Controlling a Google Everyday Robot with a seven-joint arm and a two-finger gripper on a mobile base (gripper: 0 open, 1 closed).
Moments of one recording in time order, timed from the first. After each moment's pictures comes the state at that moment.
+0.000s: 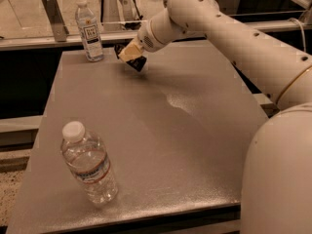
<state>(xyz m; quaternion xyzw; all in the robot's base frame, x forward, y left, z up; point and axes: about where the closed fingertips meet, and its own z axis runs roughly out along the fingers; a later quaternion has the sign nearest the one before) 0.750 0.055 0.882 -0.48 0.76 0.17 0.41</state>
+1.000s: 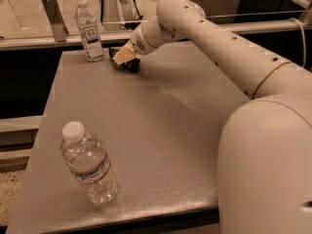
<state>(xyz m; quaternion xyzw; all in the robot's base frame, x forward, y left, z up) 0.777 0.081 0.855 -0.48 0.76 0.18 0.40</state>
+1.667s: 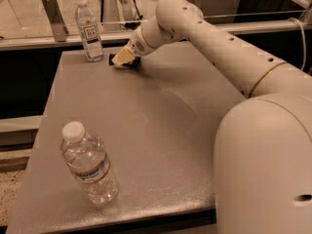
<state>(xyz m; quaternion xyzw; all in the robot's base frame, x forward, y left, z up) 0.781 0.084 0.849 -0.48 0.76 0.19 0.40</state>
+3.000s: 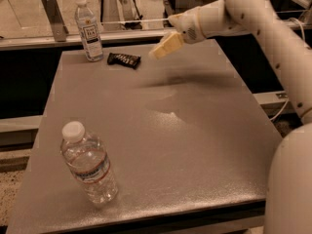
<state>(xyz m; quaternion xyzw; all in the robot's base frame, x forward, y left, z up) 0.746 -0.036 0.922 -0.51 0.68 0.24 0.47</state>
